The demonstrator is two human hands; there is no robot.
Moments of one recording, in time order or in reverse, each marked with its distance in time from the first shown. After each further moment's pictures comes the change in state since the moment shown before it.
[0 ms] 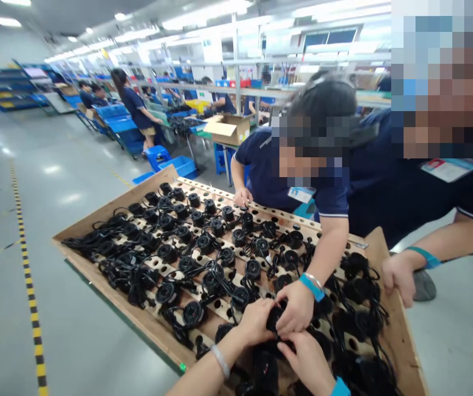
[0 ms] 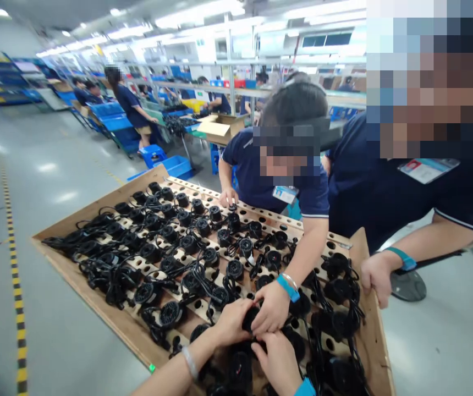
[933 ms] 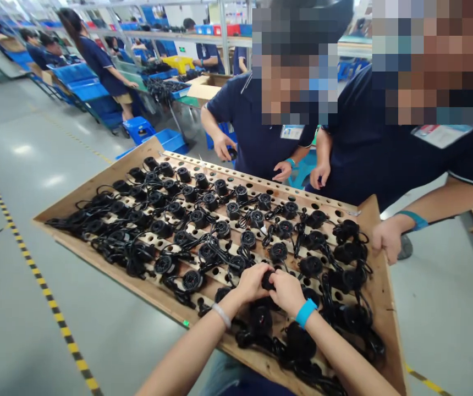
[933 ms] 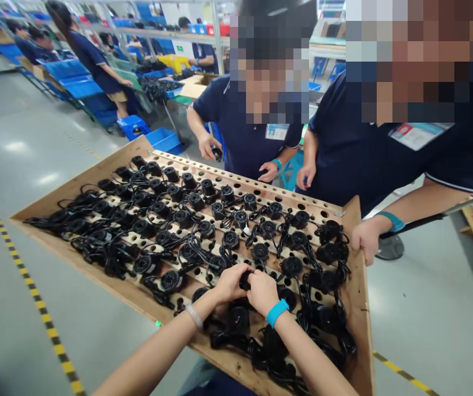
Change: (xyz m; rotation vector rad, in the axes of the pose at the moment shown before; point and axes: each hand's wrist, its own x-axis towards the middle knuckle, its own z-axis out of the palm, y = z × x) left_hand 0.002 -0.003 0.007 -0.099 0.083 0.049; right_hand 0.035 -0.033 -0.022 -0.379 -0.136 -0.033
